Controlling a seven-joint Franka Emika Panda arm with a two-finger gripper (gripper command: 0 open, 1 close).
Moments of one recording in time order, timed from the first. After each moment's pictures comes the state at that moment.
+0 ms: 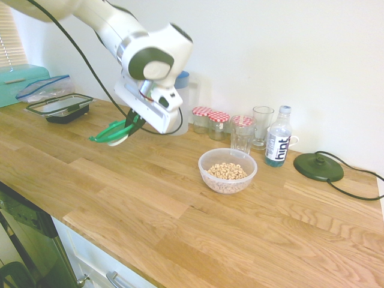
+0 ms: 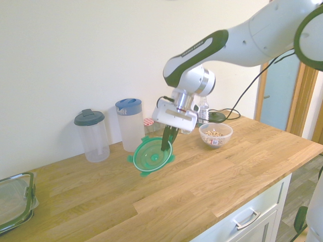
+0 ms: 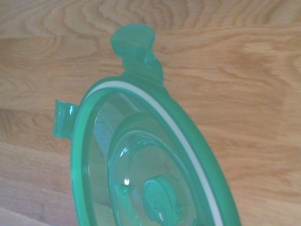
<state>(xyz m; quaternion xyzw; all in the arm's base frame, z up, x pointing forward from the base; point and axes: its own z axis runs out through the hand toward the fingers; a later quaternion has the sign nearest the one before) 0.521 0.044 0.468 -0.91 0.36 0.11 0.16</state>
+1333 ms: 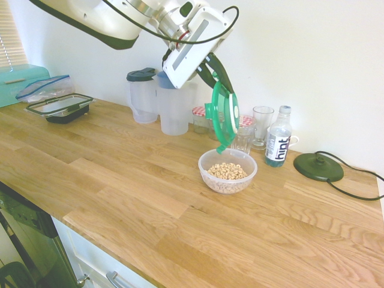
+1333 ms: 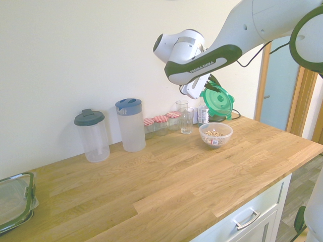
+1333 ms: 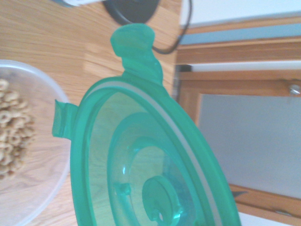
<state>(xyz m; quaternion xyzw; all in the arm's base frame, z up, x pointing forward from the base) 0.549 -0.056 0.546 -0.78 0.39 -0.14 -0.47</state>
